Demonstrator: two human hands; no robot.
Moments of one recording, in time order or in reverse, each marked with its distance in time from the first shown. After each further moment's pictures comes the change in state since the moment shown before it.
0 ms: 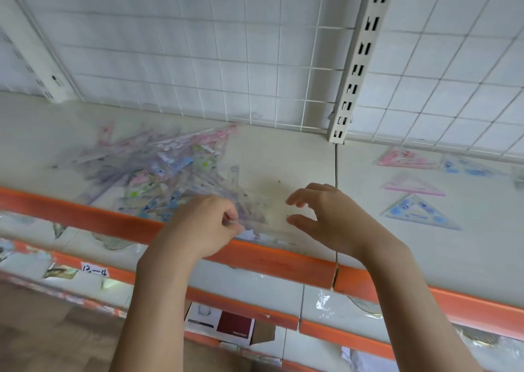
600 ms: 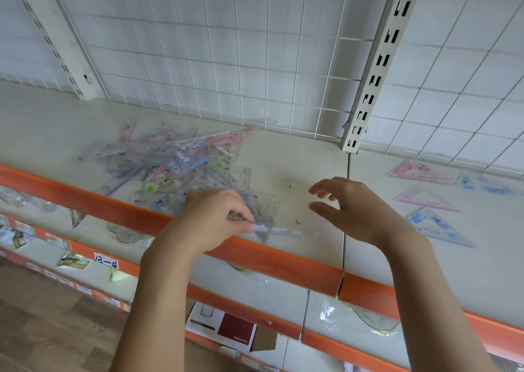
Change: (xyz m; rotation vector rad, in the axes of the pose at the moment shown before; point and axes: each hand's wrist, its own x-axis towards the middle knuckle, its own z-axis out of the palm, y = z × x) left_hand -0.003 -0.004 -0.004 -0.103 0.073 0.131; right_hand 0.011 0.021 -0.015 0.025 0.017 0.013
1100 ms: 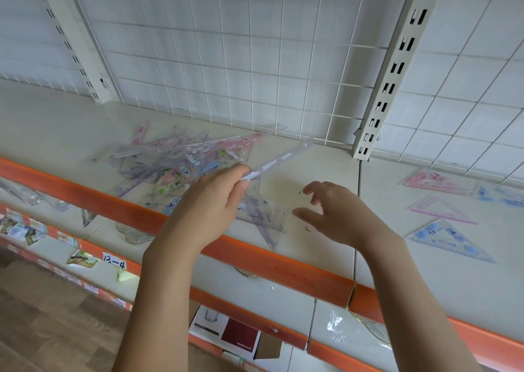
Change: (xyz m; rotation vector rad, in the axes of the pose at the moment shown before) left_hand 0.002 -0.002 -0.013 -0.033 0.334 0.119; right_hand 0.023 -0.020 0.021 -0.047 -0.040 0.046
